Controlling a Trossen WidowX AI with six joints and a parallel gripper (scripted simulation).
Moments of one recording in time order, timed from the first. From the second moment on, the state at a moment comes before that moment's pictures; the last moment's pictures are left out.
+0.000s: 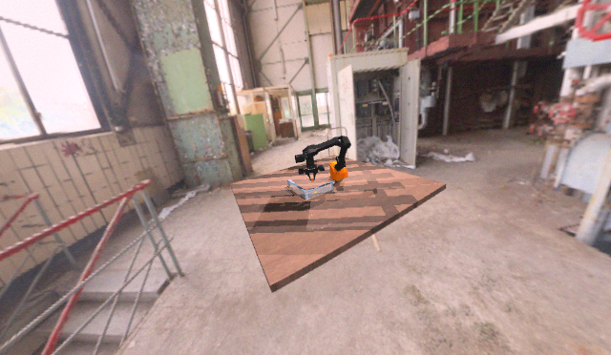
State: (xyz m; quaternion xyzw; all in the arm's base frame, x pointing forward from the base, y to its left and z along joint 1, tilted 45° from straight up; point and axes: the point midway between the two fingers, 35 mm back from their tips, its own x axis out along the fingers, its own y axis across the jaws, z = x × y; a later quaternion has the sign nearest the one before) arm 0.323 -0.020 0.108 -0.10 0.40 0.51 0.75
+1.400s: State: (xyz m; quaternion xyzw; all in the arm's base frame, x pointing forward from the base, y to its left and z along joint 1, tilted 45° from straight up) arm 0.342 0.052 0.065 -0.26 0.28 0.58 0.72
